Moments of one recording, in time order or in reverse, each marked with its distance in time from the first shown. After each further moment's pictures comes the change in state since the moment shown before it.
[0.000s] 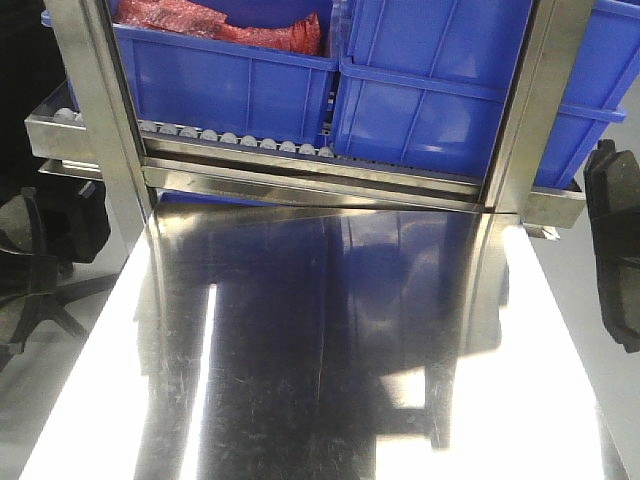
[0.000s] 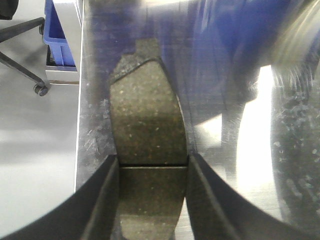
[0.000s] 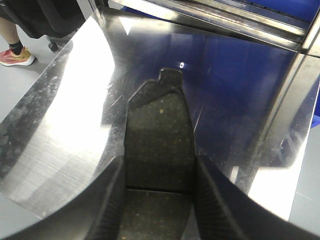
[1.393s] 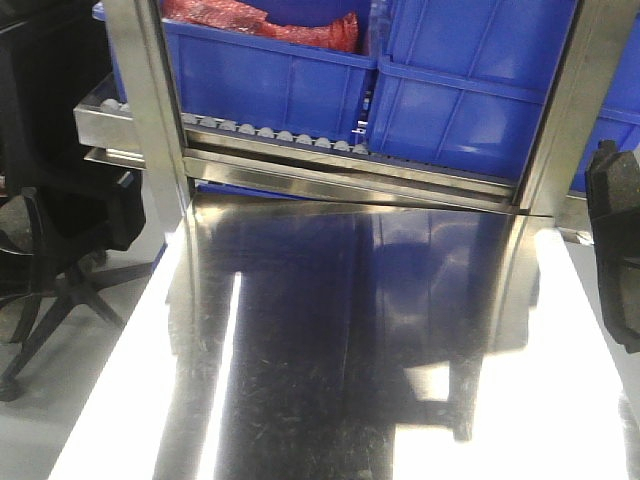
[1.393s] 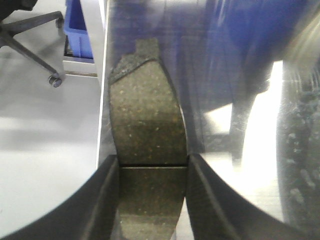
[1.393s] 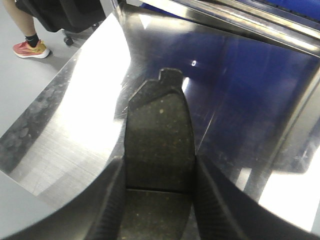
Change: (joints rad) left arm 0.000 0.000 0.000 0.000 0.000 0.000; right arm 0.000 0.000 0.000 0.000 0.001 0.000
